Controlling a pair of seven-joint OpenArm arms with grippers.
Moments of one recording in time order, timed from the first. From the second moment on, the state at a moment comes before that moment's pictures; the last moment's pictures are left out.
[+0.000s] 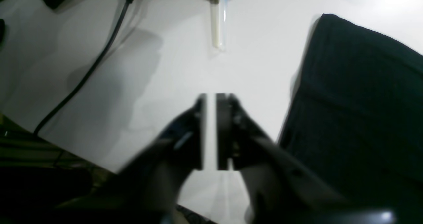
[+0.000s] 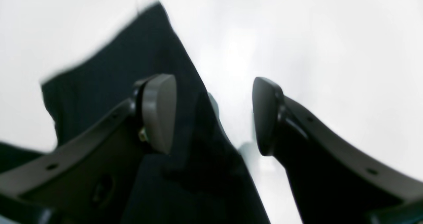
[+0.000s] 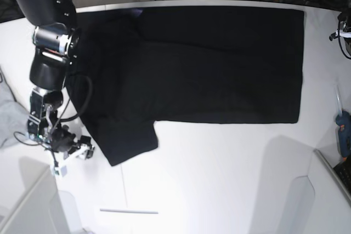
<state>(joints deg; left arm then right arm) 28.0 -13.6 -61.2 109.1 -34.1 -22.0 49.9 33.9 11.3 16.4 46.3 11.3 20.9 -44.6</state>
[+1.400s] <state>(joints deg) 24.9 -13.7 -61.0 109.0 -34.1 -22.1 49.9 40.4 12.1 1.4 26.2 11.4 18.9 -29.4</state>
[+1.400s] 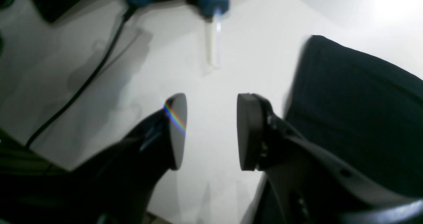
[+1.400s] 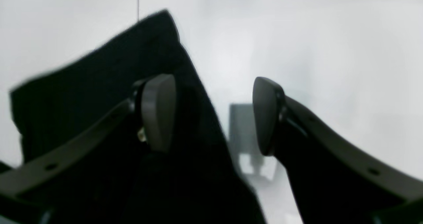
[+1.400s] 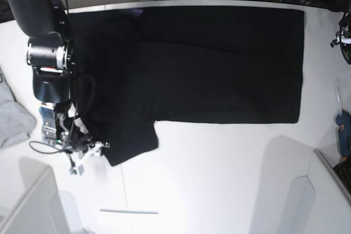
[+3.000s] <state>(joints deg) -8.1 -21.3 -39.3 79.6 -24.1 -14.8 59.0 40.7 8.9 0.4 19.7 11.5 18.9 -20.3</state>
